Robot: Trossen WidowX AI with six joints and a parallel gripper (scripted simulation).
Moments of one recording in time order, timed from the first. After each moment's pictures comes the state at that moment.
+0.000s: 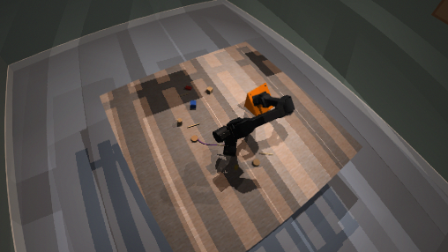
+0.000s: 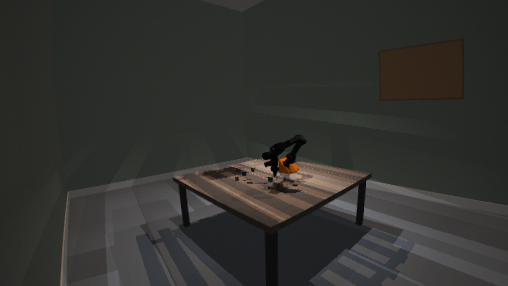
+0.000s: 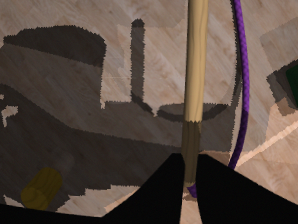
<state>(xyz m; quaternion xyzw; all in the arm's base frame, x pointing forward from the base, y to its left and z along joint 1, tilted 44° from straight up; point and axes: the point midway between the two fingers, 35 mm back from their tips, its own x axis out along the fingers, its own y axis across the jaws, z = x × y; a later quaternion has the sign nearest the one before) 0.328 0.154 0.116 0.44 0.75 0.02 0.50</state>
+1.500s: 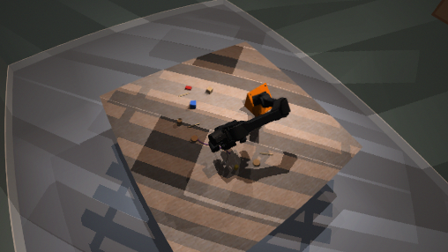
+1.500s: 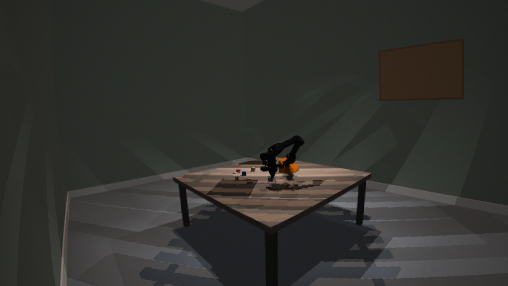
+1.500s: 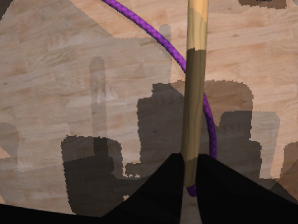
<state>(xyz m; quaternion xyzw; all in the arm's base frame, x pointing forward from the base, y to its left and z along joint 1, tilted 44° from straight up) 0.353 0.159 0.115 0.63 0.66 -0.35 0.22</state>
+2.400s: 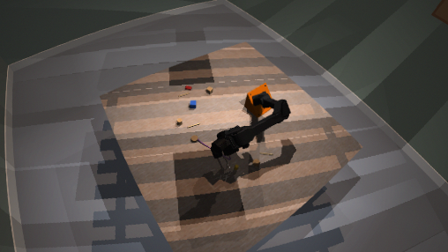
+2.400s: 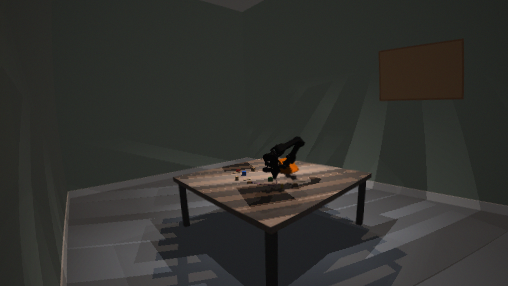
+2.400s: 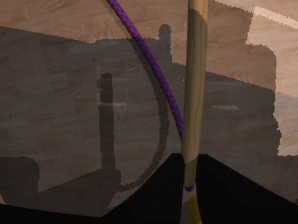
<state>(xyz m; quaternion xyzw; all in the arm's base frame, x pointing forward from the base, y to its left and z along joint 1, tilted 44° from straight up) 0.359 0.184 0.138 0.63 0.66 -0.35 0.22</state>
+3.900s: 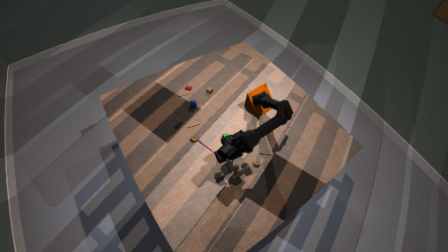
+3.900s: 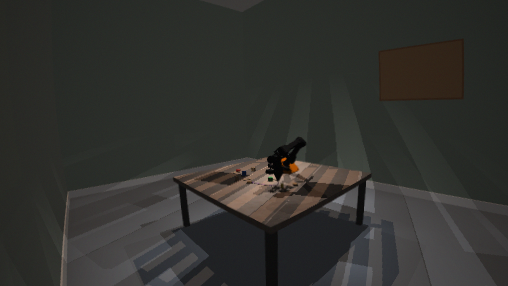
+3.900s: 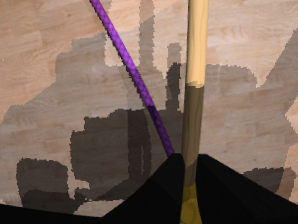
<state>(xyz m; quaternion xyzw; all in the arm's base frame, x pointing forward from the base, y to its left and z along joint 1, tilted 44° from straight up) 0.351 0.211 0.149 0.63 0.66 -0.34 0.22</state>
